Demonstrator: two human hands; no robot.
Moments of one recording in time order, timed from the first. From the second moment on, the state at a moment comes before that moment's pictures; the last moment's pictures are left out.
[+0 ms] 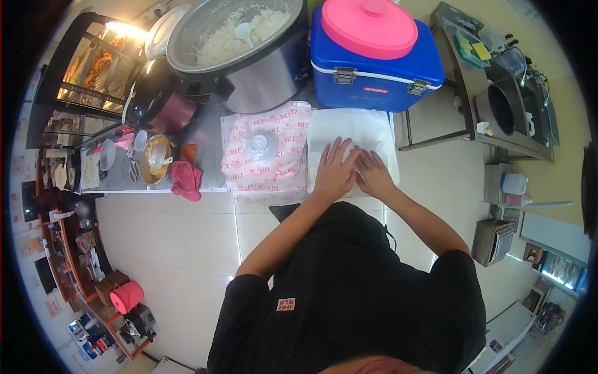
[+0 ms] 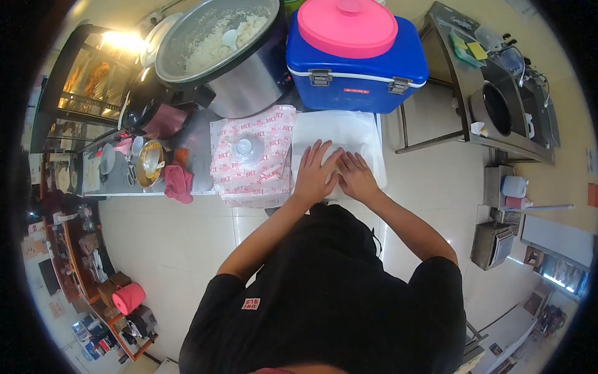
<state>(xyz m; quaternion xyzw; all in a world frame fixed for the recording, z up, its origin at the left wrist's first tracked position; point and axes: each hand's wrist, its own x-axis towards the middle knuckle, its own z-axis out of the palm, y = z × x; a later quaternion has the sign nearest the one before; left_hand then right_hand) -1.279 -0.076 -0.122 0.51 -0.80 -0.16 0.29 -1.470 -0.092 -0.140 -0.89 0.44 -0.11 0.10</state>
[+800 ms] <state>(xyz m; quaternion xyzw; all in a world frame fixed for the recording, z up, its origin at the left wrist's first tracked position) -1.260 -0.089 -0.170 0.47 -0.83 -0.16 0.23 -1.550 -0.172 -0.132 -0.77 0.47 -0.15 0.42</state>
